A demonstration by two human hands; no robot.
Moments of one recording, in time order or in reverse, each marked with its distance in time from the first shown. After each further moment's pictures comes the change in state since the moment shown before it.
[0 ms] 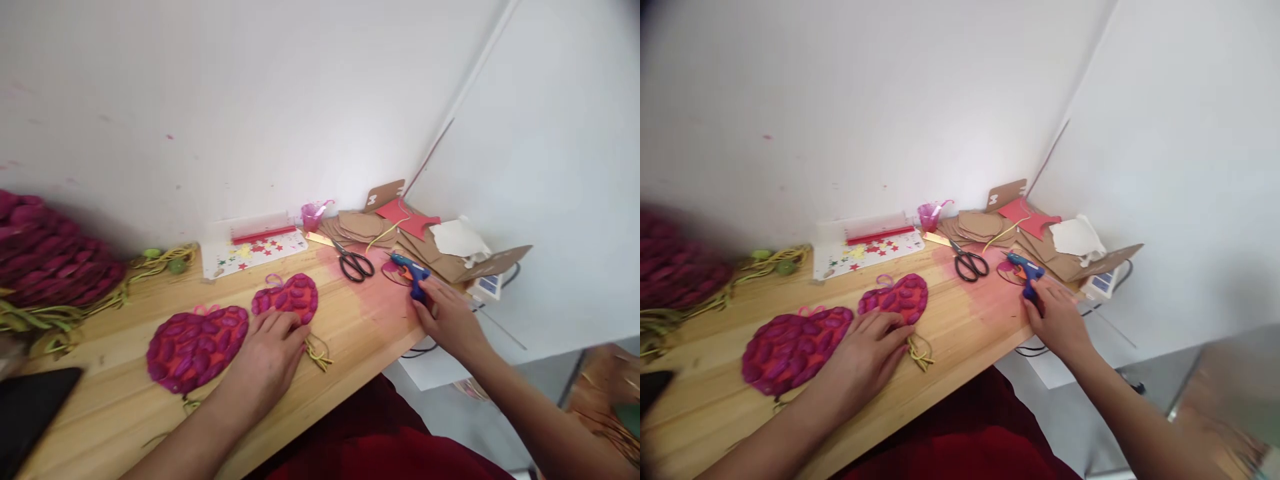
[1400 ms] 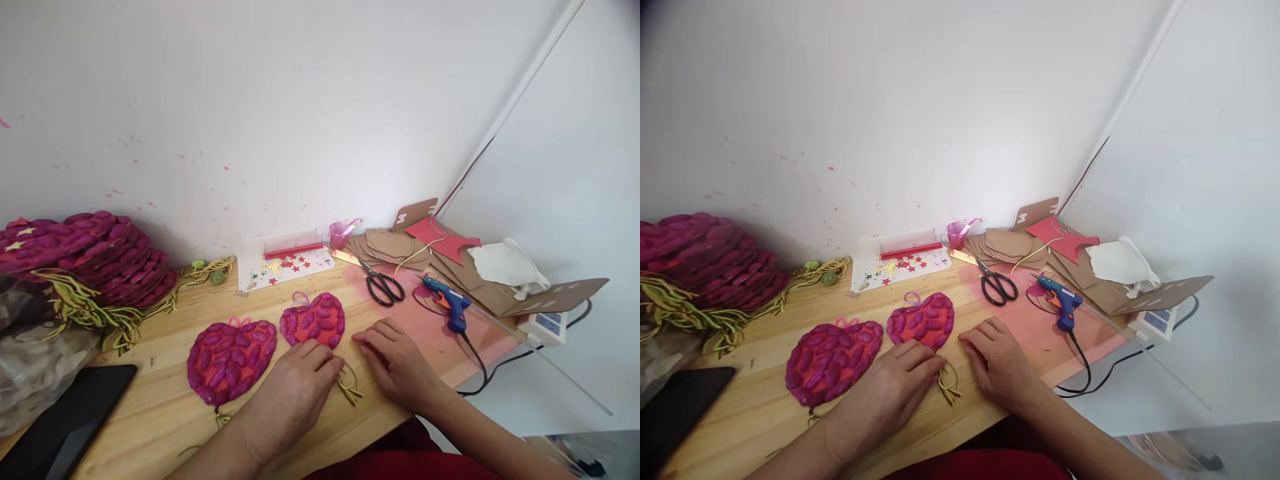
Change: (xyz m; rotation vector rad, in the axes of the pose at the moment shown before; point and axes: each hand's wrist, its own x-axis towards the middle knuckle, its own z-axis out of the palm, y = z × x) left_hand 0.003 0.004 -0.004 -0.111 -0.037 0.065; right_hand 0.028 -0.151 0.014 0.669 -0.189 -0.380
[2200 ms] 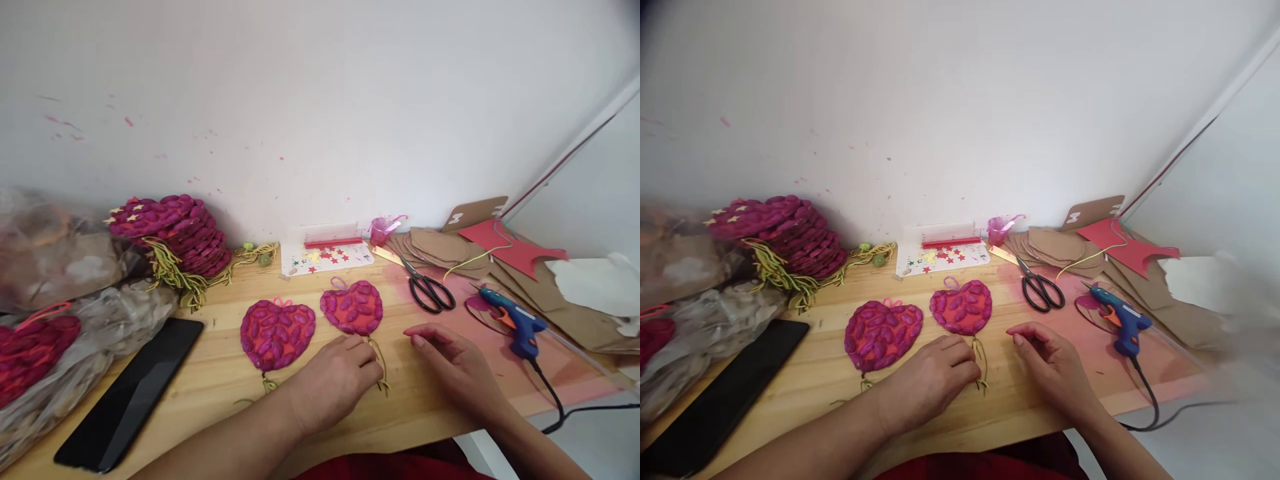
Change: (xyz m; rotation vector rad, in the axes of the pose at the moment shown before) left_hand 0.003 -0.001 -0.002 0.028 -0.132 0.048; right_hand 0.005 0.007 -0.011 0.405 0.067 0.517
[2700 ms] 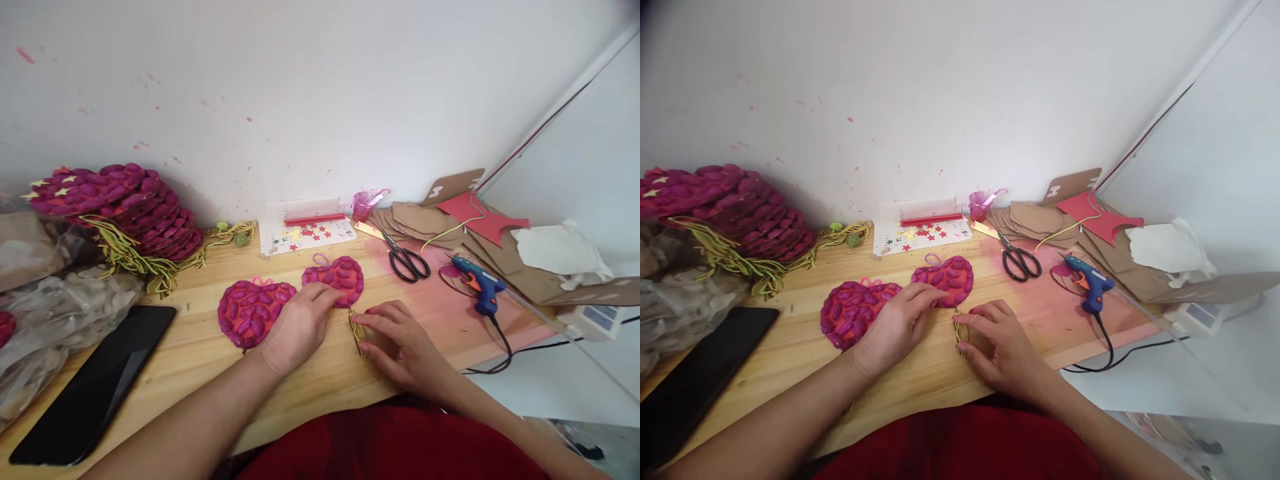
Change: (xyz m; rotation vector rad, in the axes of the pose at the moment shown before) left_hand -0.002 -0.022 -0.002 -0.225 0.288 -0.312; right_hand -0.019 -0.024 0.021 -0.277 -0.225 -0.472
